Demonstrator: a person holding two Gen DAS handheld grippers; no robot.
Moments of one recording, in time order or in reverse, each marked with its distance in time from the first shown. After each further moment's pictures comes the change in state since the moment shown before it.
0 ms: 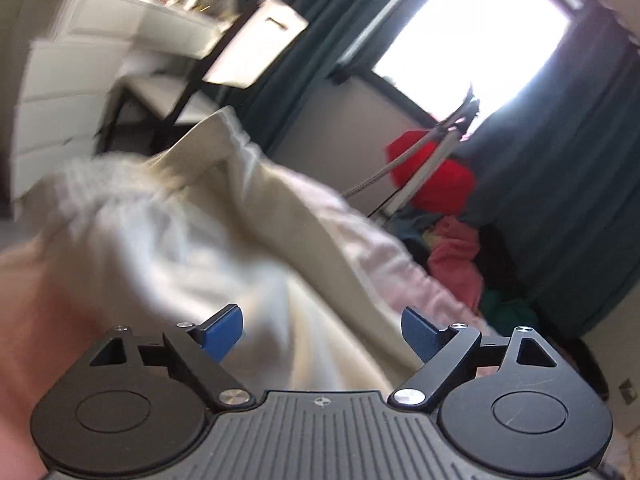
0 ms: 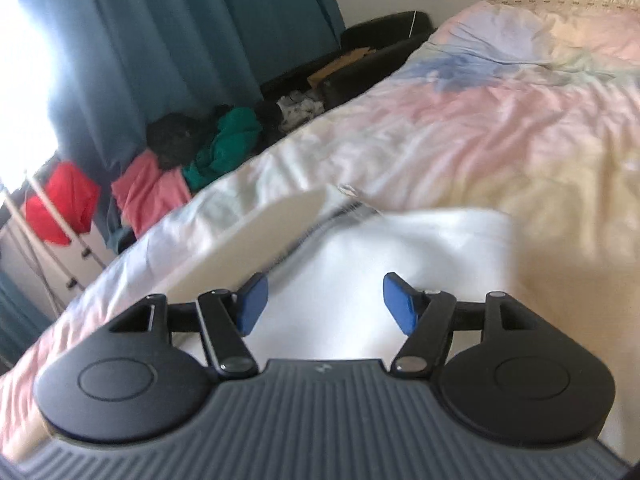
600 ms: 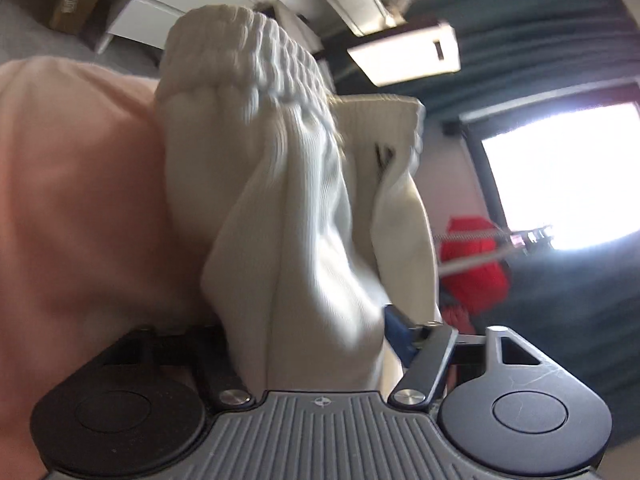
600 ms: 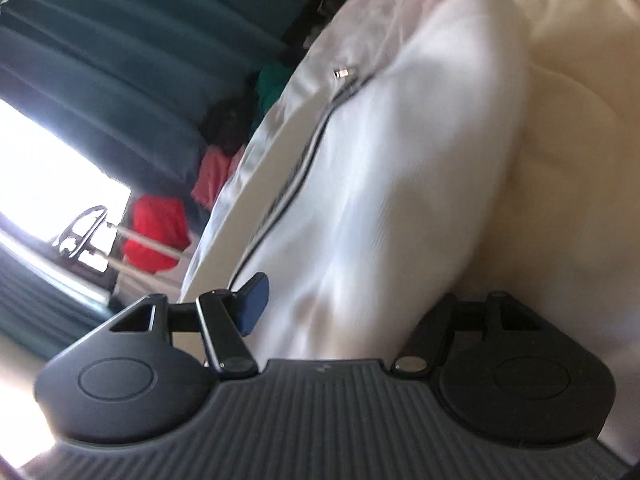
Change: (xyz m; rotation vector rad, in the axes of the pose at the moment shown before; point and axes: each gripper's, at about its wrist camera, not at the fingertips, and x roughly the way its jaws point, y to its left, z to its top) left arm 0.060 0.082 0.007 -0.559 -0.042 0.032; right arm 0.070 -0.042 -0.028 0.404 0.174 0.296
